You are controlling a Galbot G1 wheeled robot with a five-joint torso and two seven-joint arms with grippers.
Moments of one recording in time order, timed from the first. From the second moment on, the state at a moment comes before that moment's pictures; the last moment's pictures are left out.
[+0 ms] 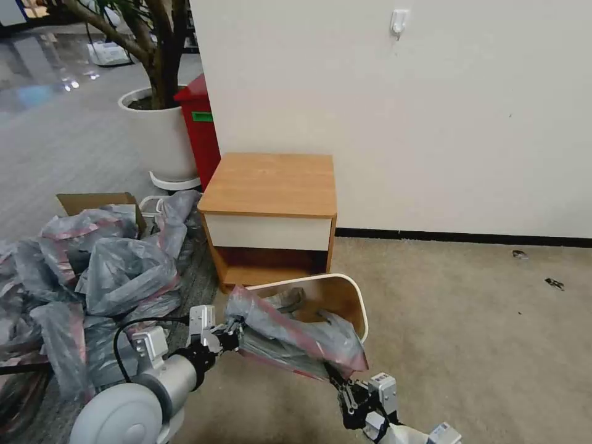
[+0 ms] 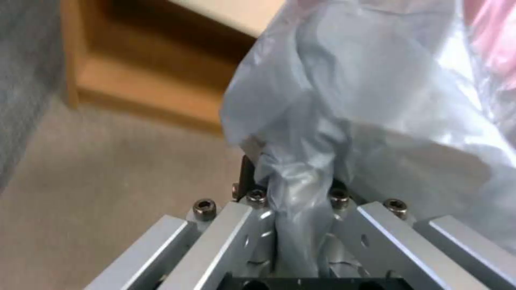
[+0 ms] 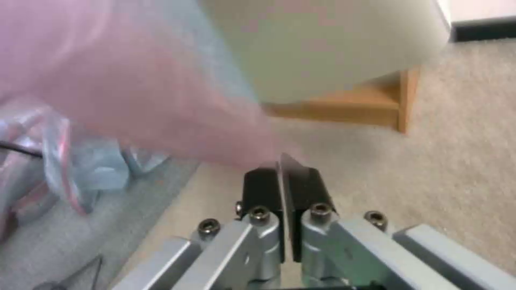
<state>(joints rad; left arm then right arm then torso) 1.64 -1.23 -0.58 -2.37 -0.94 0.68 -0.20 -1.90 1.06 0.22 2.26 0.39 -0.10 0.01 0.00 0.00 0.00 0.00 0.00</state>
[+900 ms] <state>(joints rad) 1.63 -1.23 -0.58 -2.35 -0.94 0.68 -0.20 -1.89 1.06 0.36 2.24 0.18 -0.11 0.16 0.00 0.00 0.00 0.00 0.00</state>
